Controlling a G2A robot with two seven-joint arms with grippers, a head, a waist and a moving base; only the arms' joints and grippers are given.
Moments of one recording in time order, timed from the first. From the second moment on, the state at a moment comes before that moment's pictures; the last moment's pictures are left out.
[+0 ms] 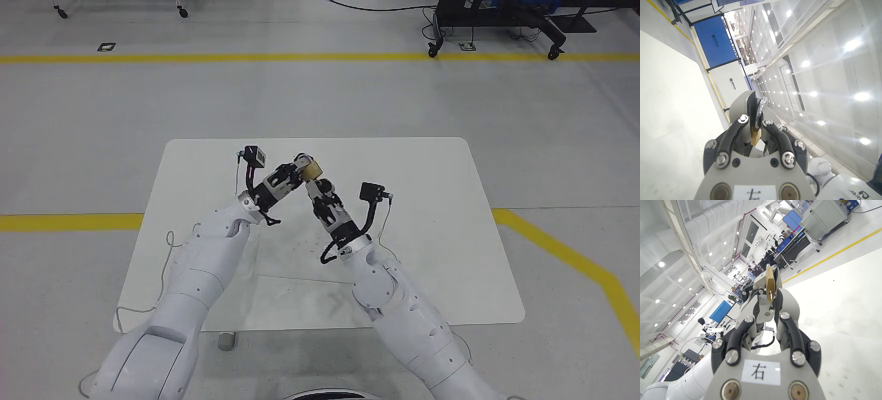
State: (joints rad) left arm 0.87 -1.45 -1.15 -0.72 -0.50 -0.65 -0.88; right arm -1.37 -1.52 1.04 -1.41 -0.54 -0.25 -0.16
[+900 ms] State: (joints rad) left arm 0.86 -1.45 -1.16 -0.70 -0.53 -0.64 -0.89; right arm -1.38 -1.51 1.07 -1.43 -0.52 -0.25 -0.14
